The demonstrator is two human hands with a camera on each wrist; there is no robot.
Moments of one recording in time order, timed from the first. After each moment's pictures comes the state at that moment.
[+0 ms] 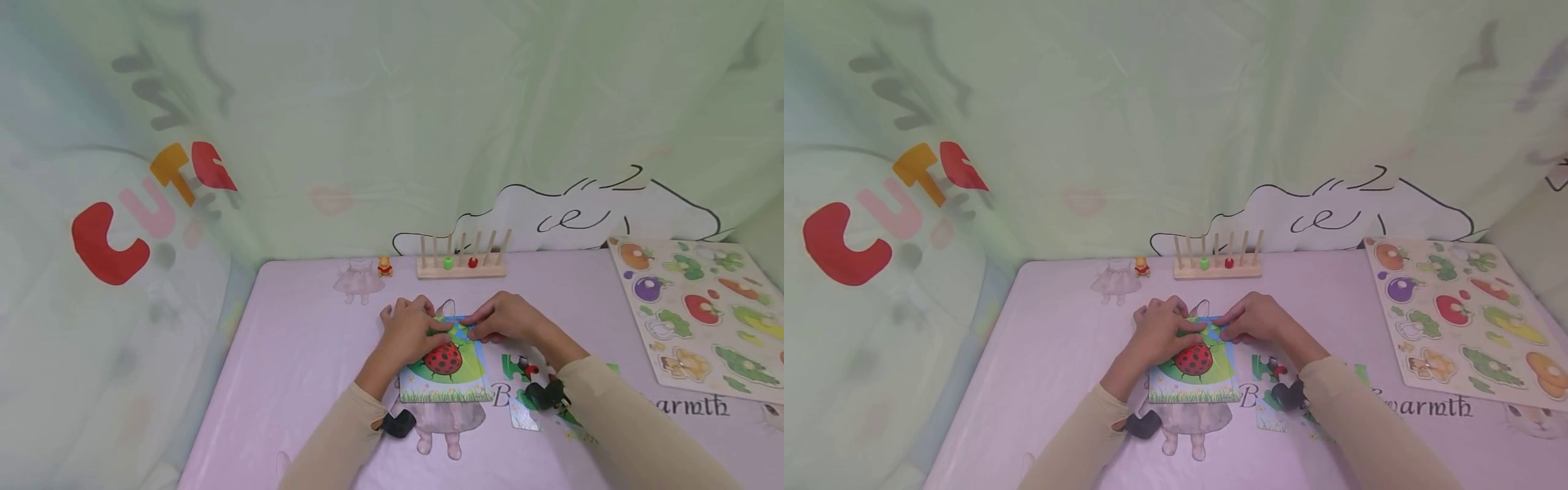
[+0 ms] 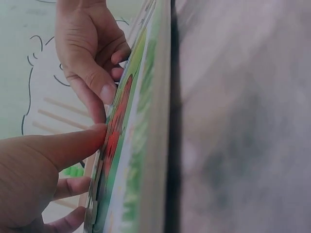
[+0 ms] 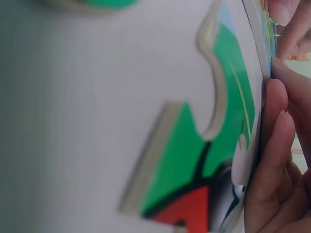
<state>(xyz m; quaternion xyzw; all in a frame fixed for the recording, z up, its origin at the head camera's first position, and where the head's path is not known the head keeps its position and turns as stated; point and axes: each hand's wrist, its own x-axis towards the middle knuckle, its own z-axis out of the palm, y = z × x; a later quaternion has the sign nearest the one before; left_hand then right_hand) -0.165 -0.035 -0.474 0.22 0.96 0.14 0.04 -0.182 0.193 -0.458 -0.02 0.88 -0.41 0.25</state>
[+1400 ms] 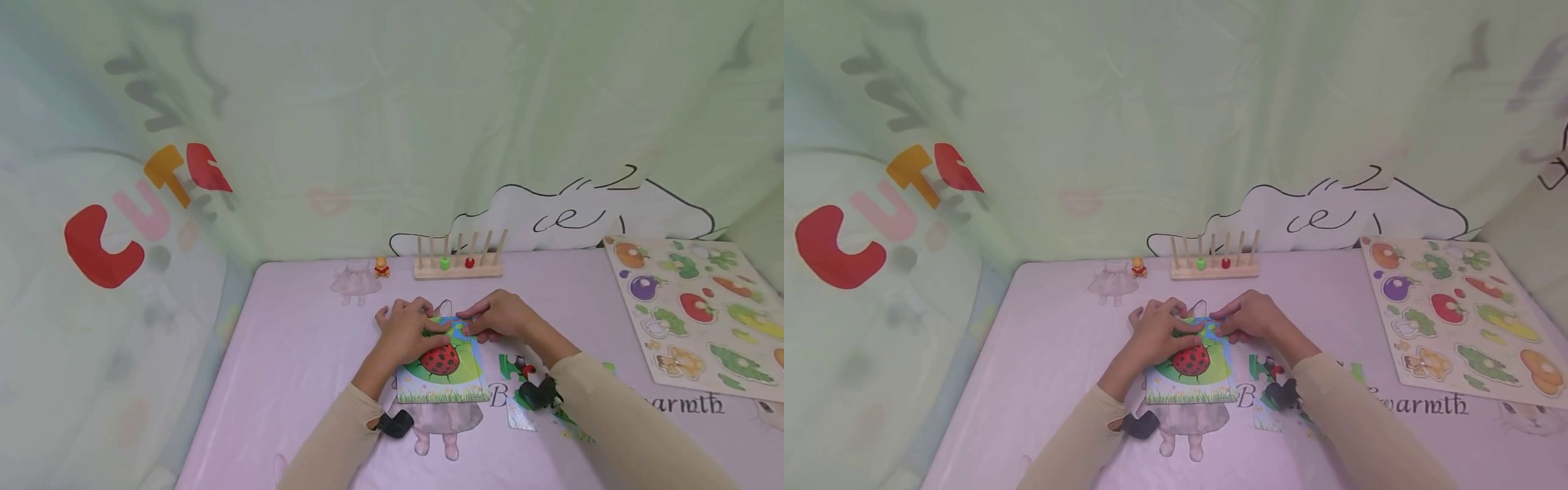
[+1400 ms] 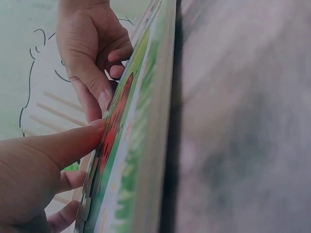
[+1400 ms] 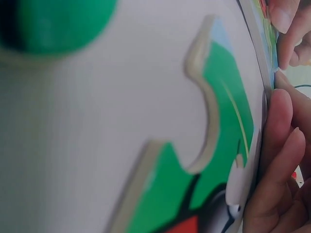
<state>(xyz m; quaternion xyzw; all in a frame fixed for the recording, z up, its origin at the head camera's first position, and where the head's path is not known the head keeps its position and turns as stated) -0.170 -0.038 -0.484 0.22 0.96 0.18 0.06 -0.186 0.187 -0.460 0.03 0.87 -0.42 0.25</state>
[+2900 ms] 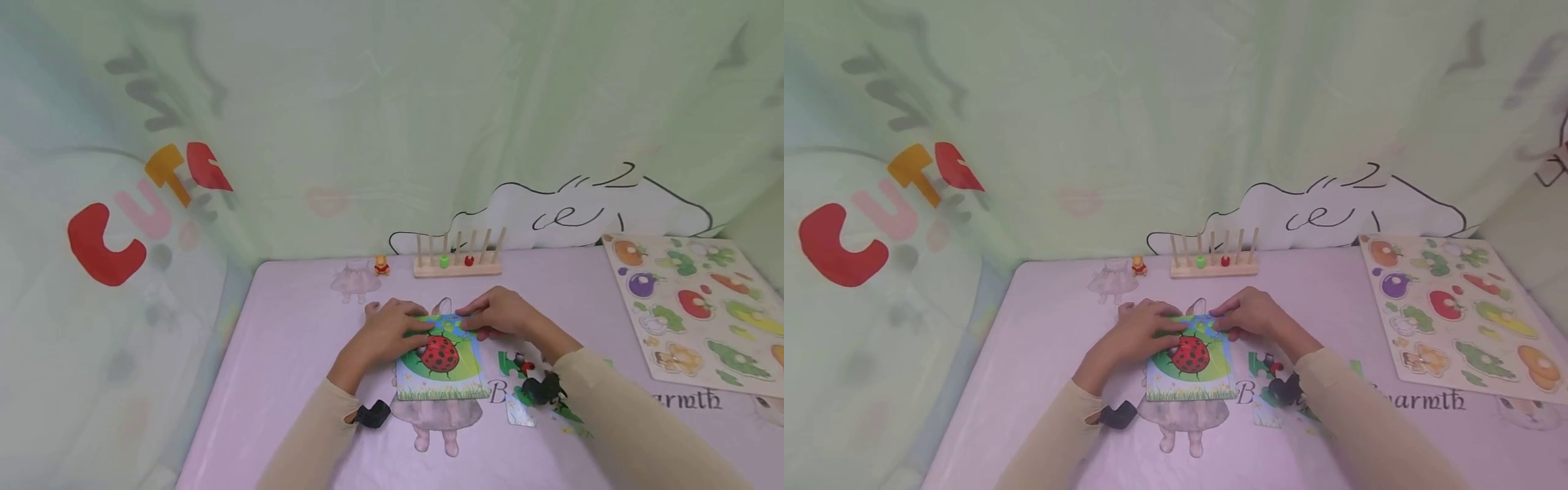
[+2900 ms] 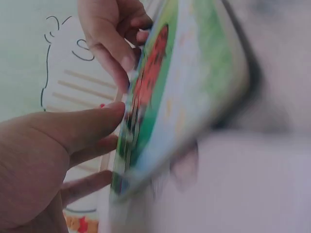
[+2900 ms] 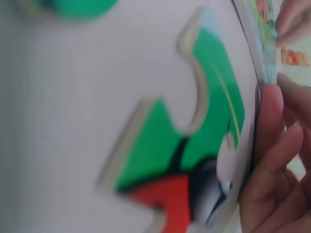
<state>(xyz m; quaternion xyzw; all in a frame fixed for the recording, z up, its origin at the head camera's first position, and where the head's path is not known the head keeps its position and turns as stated) -0.174 -0.077 -0.468 0.33 0.93 0.13 0.09 -0.183 0.192 -0.457 -0.02 0.87 -0.42 0.25</state>
